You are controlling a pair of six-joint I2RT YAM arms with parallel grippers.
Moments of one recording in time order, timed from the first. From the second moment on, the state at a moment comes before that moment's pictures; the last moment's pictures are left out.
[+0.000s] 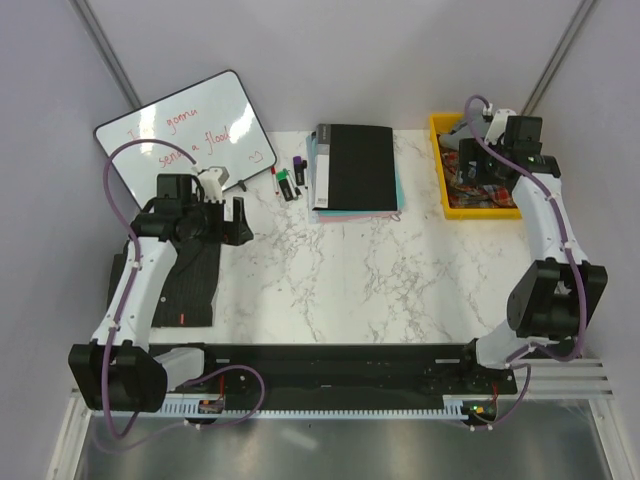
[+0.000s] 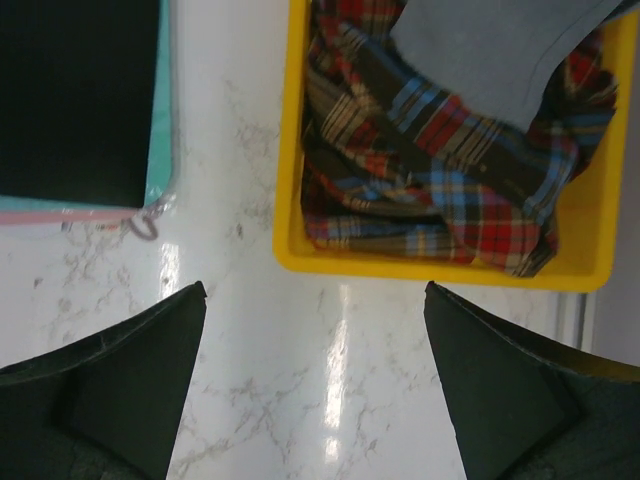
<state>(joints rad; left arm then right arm) -0.03 1.17 1.09 -0.77 0.36 0.05 -0.13 1.56 1.45 -0.64 -0.16 -0.11</state>
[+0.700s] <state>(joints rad) -0.03 1.26 1.17 -0.77 0.45 0.05 -0.13 2.30 2.04 -0.37 0.11 -0.08</state>
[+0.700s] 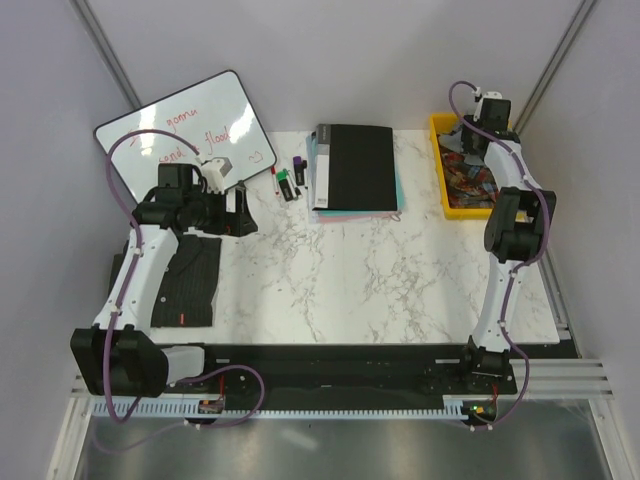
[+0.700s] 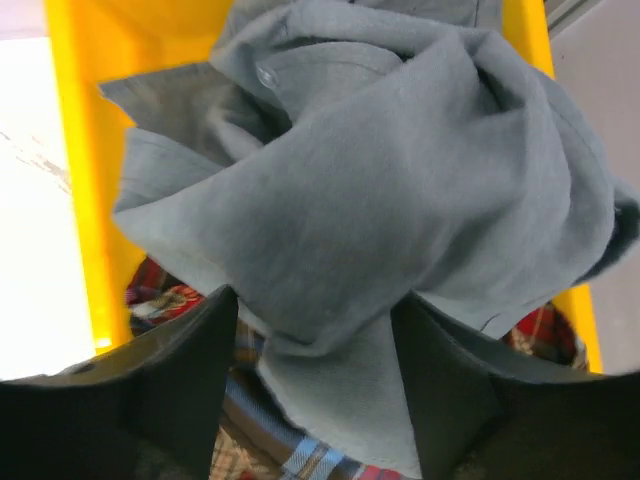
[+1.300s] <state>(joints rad) -0.03 1.20 1.18 -0.77 0.51 0.05 -0.12 1.77 2.03 -0.49 -0.25 -0.03</state>
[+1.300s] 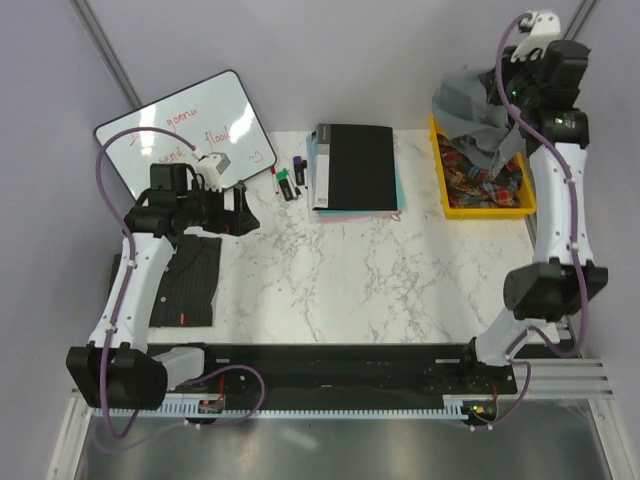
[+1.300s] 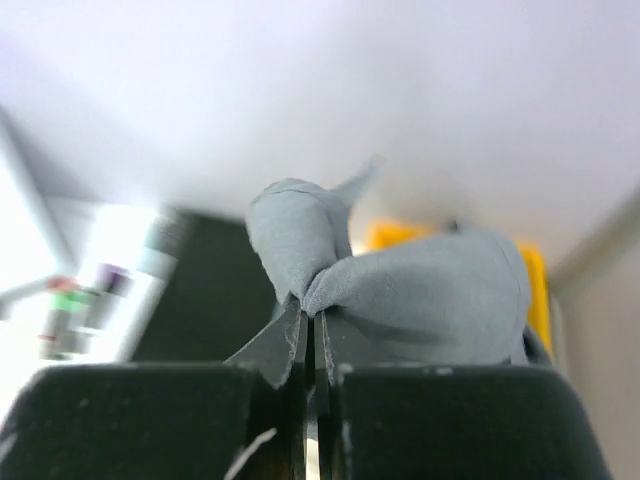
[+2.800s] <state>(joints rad) -0.44 1.13 0.92 -0.01 1.08 -0.30 -0.04 1.29 1.86 0.30 -0.91 1.08</state>
